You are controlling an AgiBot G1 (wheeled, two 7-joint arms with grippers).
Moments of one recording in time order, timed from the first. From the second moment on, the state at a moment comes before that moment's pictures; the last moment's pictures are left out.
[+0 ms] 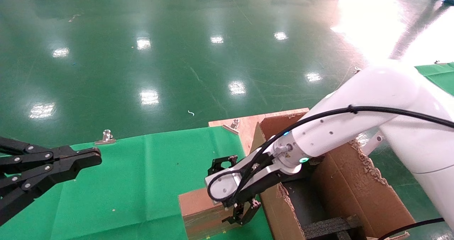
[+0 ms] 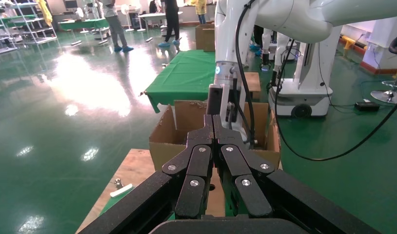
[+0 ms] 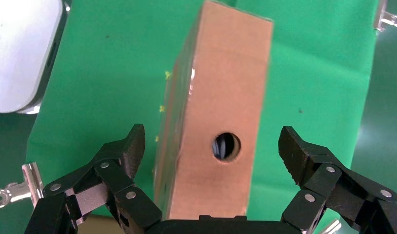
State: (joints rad) left arm -1.09 0.58 0.35 -1.26 0.67 1.46 -0.15; right arm 1.50 -0.91 -0.83 1.32 -1.66 -1.54 0.19
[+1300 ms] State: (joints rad) left arm -1.09 0.58 0.35 -1.26 0.67 1.46 -0.15; right arm 1.51 -0.93 -0.84 1.31 -1.68 -1.54 0.18
